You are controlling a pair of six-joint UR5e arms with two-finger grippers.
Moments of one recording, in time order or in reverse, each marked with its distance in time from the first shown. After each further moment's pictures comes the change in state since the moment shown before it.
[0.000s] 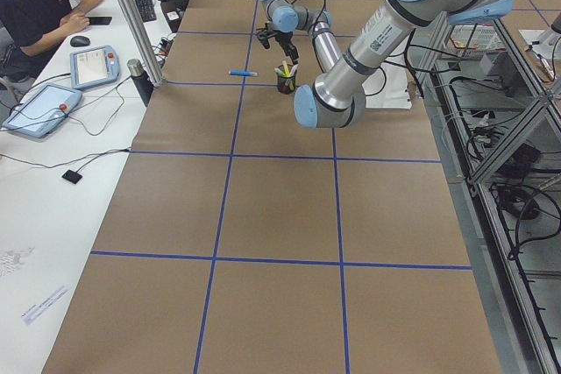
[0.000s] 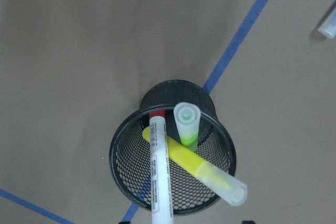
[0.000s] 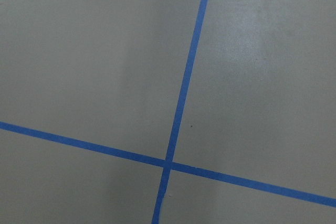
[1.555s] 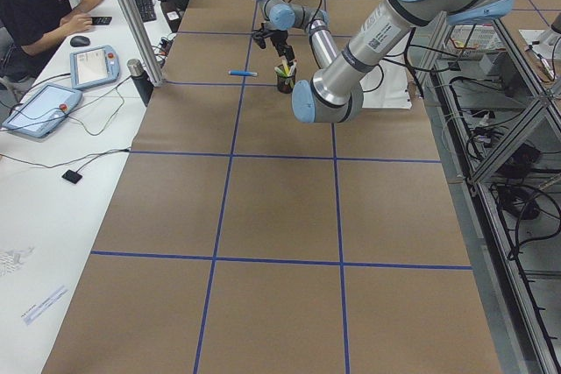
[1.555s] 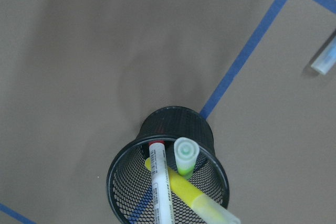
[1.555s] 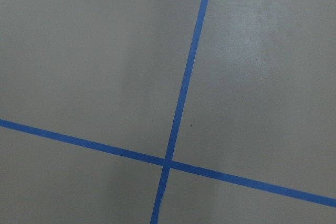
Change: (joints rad) left arm -0.004 -0.051 0.077 0.028 0.039 -0.033; right arm 0.004 -0.005 0.002 -0.002 0.003 -0.020
